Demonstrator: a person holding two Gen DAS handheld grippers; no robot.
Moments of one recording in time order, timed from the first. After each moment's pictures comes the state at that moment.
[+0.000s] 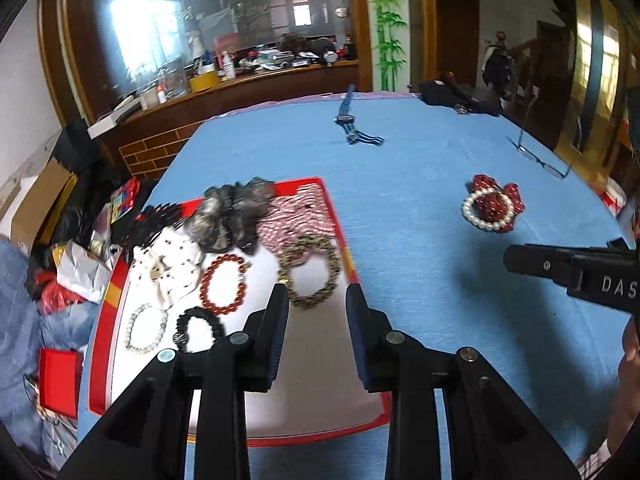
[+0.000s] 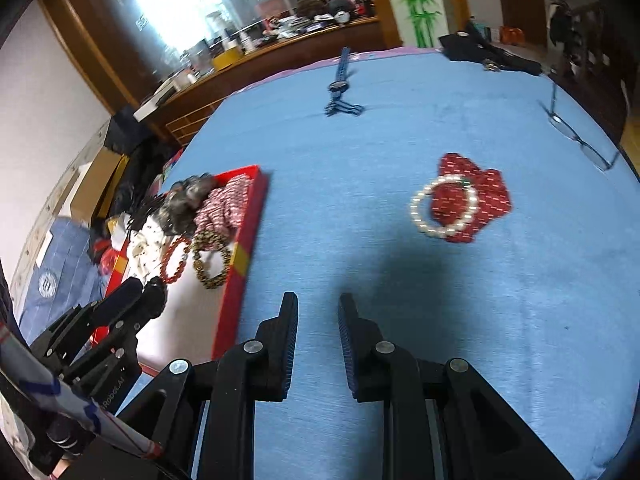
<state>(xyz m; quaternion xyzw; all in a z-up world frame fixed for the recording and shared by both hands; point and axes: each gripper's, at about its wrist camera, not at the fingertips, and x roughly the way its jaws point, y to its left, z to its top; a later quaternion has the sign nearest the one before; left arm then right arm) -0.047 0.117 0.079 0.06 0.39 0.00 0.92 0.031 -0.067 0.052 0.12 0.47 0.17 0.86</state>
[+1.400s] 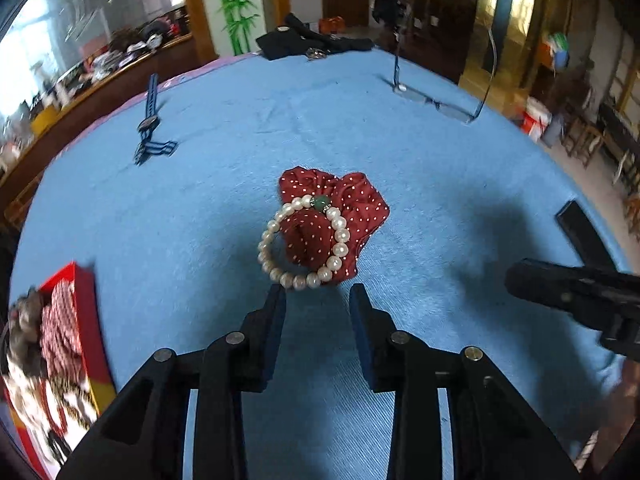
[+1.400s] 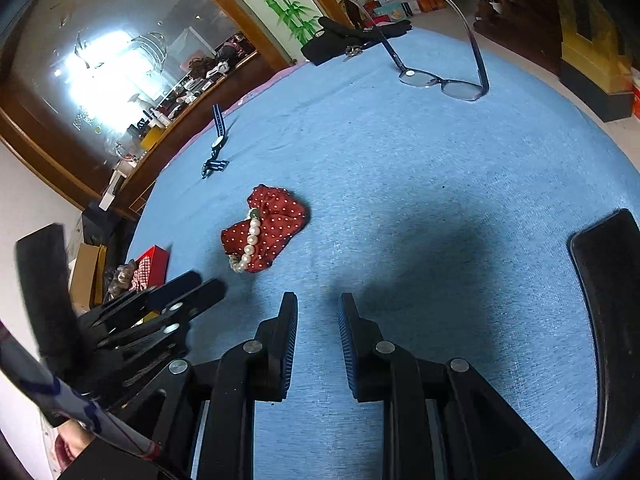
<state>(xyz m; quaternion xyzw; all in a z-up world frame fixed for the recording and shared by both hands) 0.061 -0.067 0.027 0.14 0.46 -0.18 0.86 0.033 -0.239 0.018 0.25 0.45 0.10 0.85</state>
